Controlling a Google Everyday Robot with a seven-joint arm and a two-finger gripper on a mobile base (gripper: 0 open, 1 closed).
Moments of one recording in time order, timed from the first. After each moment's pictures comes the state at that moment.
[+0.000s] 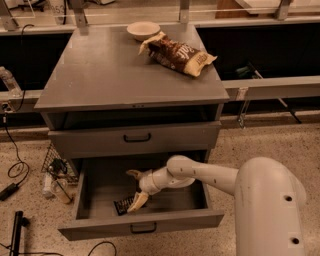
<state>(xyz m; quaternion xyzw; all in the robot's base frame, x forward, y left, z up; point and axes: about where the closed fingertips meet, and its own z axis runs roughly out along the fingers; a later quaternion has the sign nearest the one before) 0.586 0.130 0.401 -0.66 0.57 0.33 0.37</state>
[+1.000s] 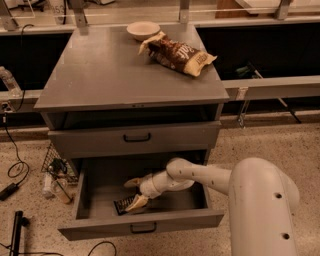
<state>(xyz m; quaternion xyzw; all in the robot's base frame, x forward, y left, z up) 0.574 0.128 0.375 -0.66 0.57 0.35 0.34</state>
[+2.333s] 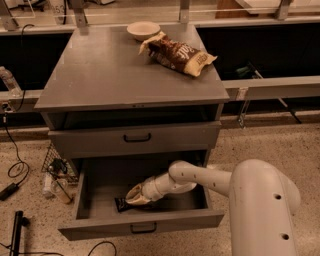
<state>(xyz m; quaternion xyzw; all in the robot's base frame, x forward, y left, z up) 0.568 0.117 0.363 -0.64 0.59 0.36 0.33</state>
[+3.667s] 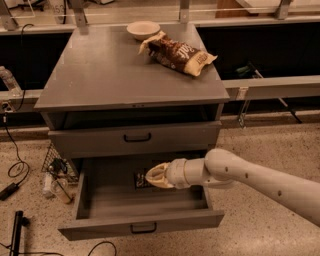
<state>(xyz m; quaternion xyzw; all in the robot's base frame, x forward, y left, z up) 0.554 0.023 0.558 -0.57 0.65 0.29 0.43</state>
